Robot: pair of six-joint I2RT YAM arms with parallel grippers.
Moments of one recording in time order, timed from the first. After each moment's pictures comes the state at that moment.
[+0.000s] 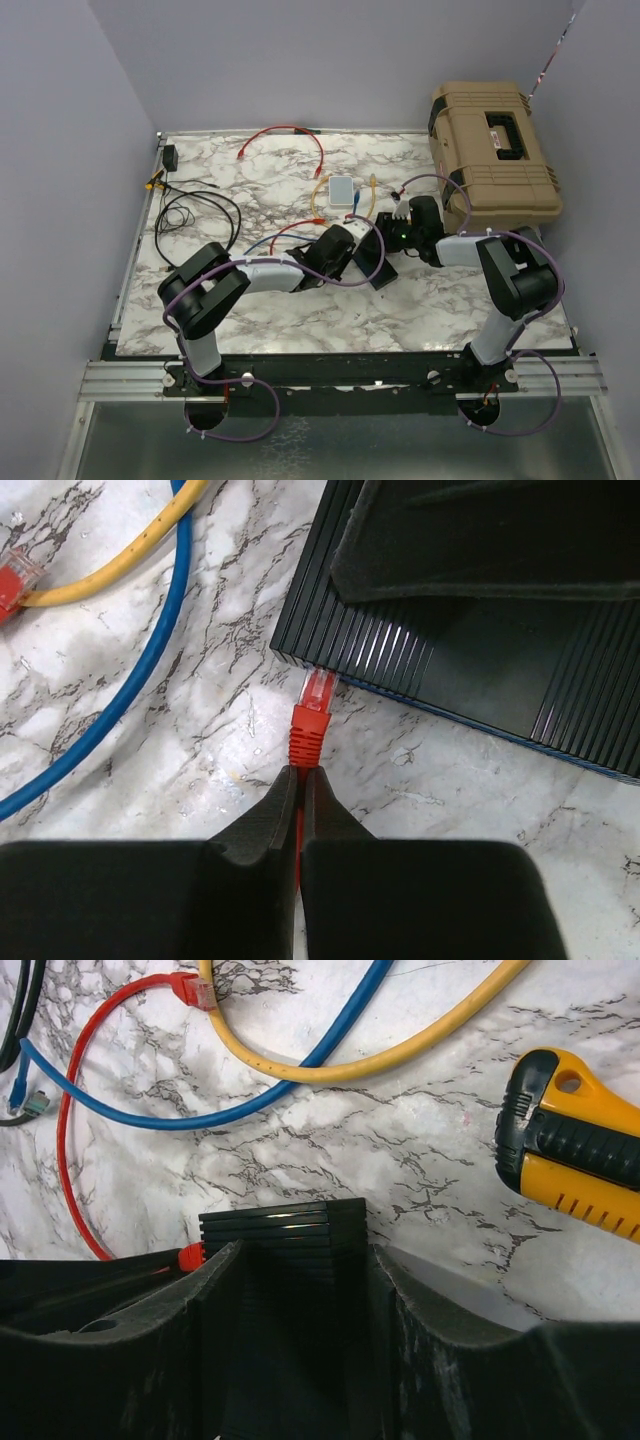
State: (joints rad) left arm -0.89 1.76 0.90 0.15 -0.18 -0.10; right arm 0.35 1.76 0.74 0.37 -0.50 0.39
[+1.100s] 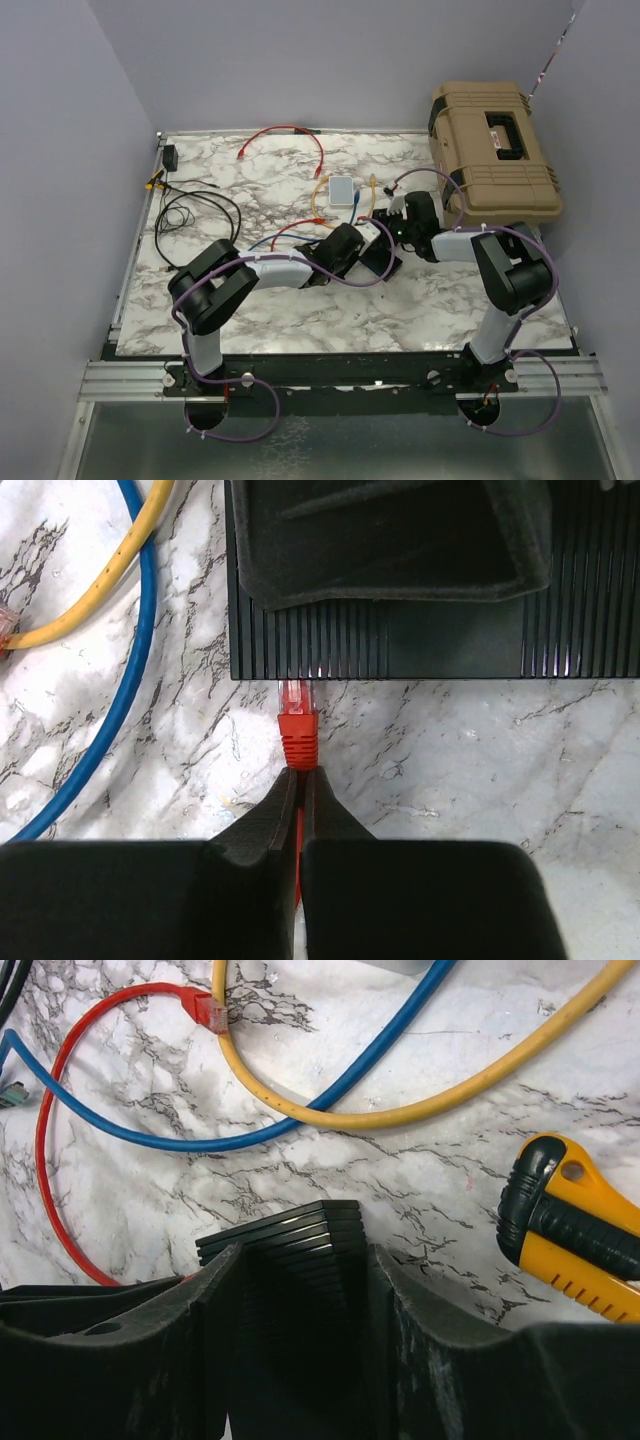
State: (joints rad) left arm -0.91 1.82 0.99 0.06 -0.18 0.01; right arm 0.36 1.80 0.79 0.38 -0.50 0.29
